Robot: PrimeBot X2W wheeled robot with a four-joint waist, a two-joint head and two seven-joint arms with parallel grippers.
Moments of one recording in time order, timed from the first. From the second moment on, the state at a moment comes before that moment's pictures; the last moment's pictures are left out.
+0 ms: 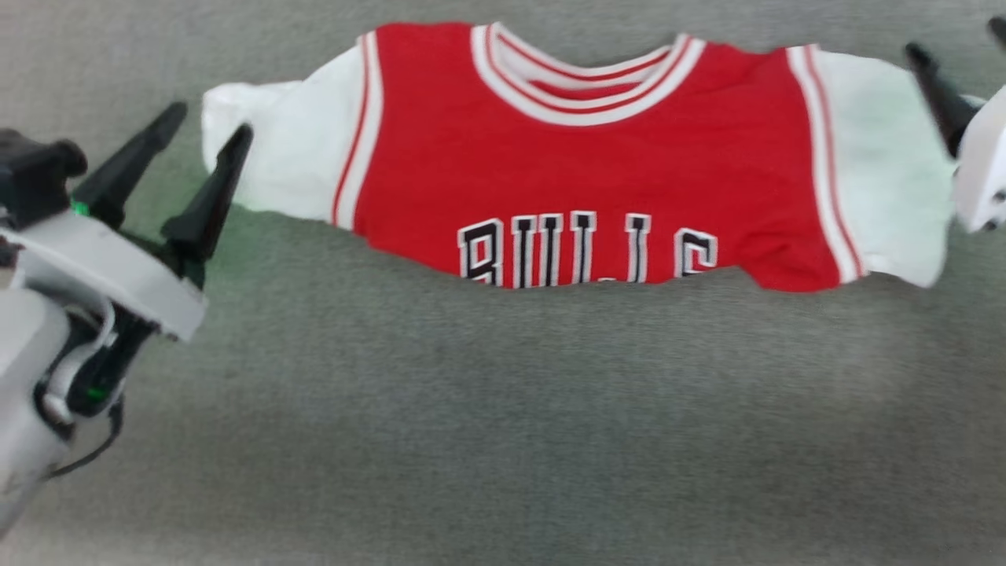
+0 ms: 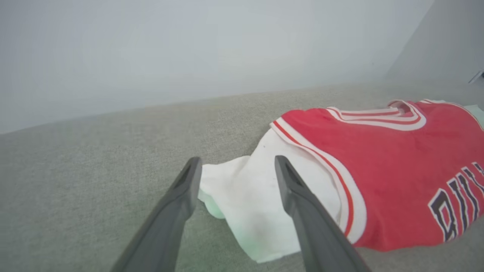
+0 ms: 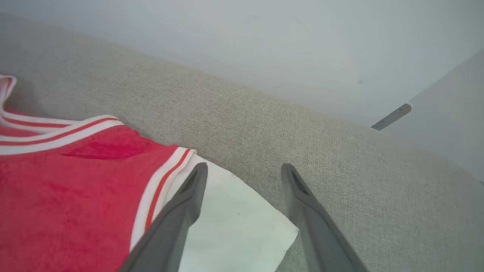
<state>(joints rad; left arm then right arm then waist) -0.87 0.93 -0.89 0.21 -1.13 -0.02 -0.26 -0.75 -0.36 0.07 -0.02 0.27 0.13 0.74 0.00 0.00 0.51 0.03</state>
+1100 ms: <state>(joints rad) -0.93 0.97 -0.62 0.01 -0.90 -0.13 -0.04 -0.94 -0.44 0.22 0.12 0.35 0.13 1.01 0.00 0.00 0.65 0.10</state>
